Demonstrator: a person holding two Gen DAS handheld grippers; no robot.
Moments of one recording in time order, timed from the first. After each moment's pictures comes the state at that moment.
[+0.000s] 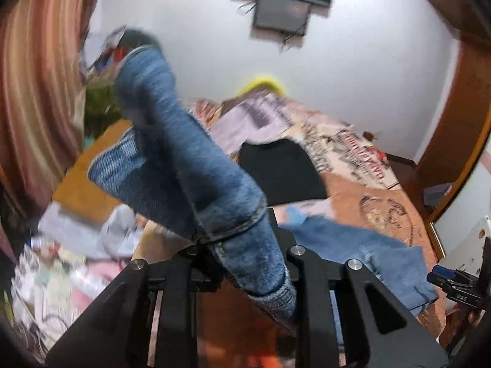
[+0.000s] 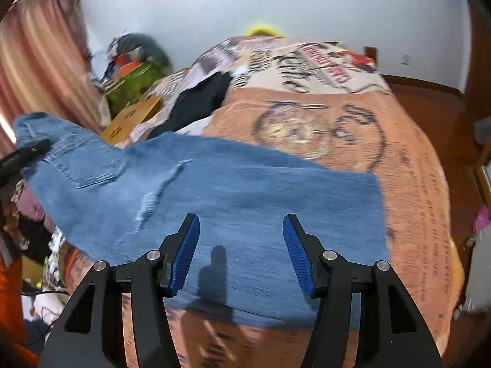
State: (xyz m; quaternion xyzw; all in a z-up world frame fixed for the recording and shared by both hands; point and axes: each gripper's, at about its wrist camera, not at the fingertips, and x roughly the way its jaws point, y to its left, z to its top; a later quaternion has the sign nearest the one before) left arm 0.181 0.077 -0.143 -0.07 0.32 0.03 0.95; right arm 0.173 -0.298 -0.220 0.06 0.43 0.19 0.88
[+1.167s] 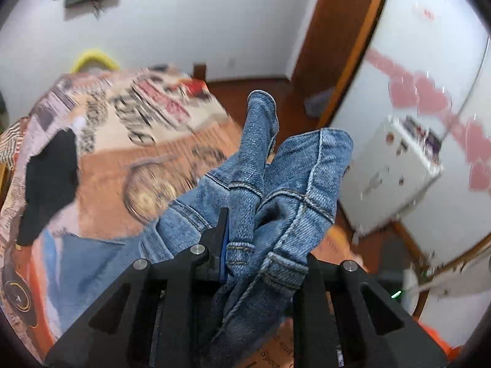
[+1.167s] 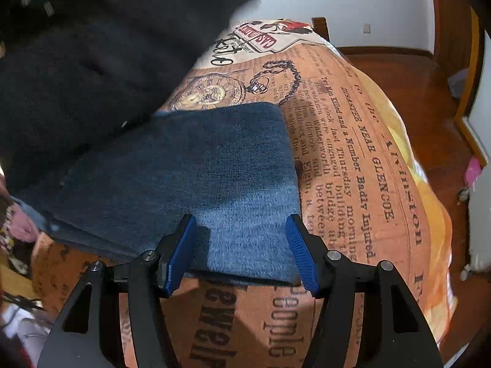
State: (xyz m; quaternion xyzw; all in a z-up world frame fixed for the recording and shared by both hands) left arm 0.248 -0.267 -0.183 0.04 0.43 -0.29 0.85; right arm 0.149 -0.393 -0.273 0.13 0.45 0.15 0.87
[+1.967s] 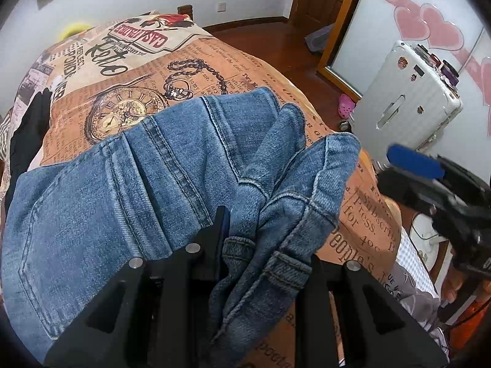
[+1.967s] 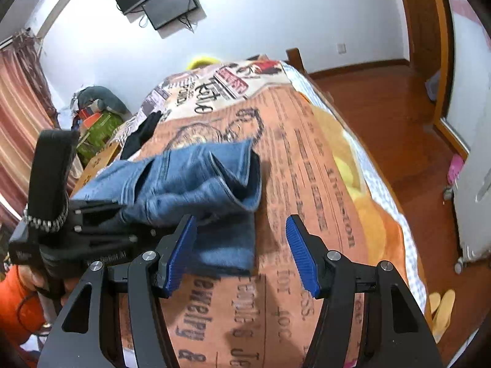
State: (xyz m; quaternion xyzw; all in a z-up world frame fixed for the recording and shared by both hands) left arm 0.212 -0.296 -0.277 0.12 0.51 -0.28 0.81; right arm 0.122 -0.437 -0.221 0.15 0.38 0.11 0.91
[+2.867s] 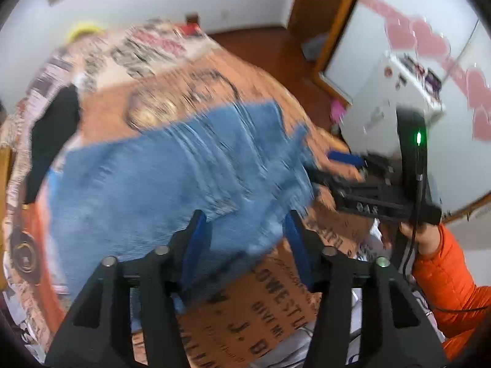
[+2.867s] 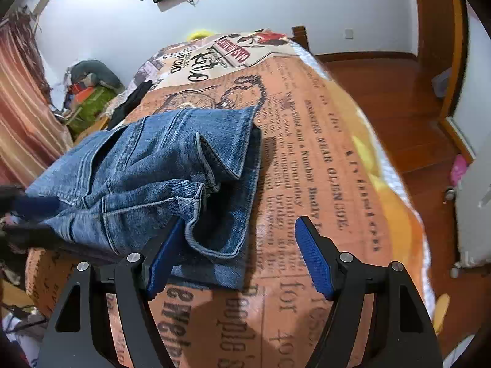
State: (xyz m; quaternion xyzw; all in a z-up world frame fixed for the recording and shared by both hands) left arm 0.173 -0.227 -0.204 0.10 0.49 -0.28 0.82; right arm 0.139 -0.422 -0.257 0.10 0.44 0.11 0.89
